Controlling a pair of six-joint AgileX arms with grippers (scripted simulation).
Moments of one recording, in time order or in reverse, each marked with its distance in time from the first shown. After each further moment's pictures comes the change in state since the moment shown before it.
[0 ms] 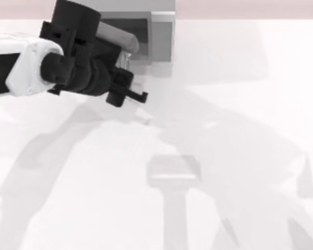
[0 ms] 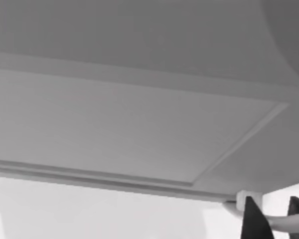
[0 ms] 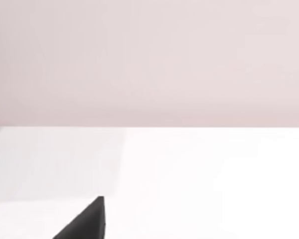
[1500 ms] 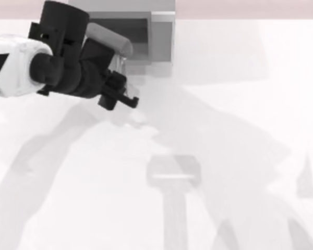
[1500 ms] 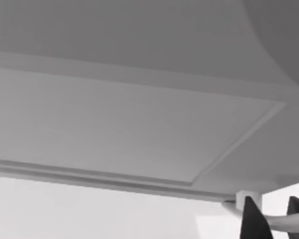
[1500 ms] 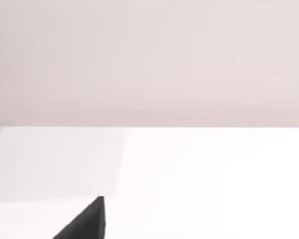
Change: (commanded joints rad) left arm 0.035 -0.024 -0.027 -0.012 0.068 0.083; right arm 0.000 0.000 0.000 0.000 0.000 0.000
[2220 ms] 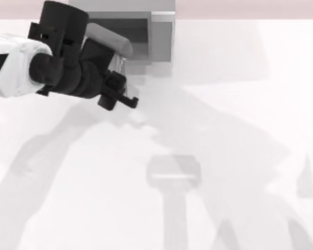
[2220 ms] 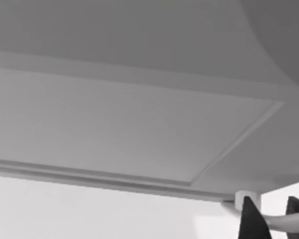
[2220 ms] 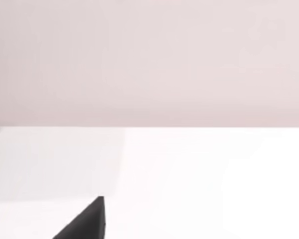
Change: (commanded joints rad) left arm -0.006 0.000 -0.001 -0.002 0.009 -0.002; right arm 0.000 0.000 0.000 0.000 0.000 0.000
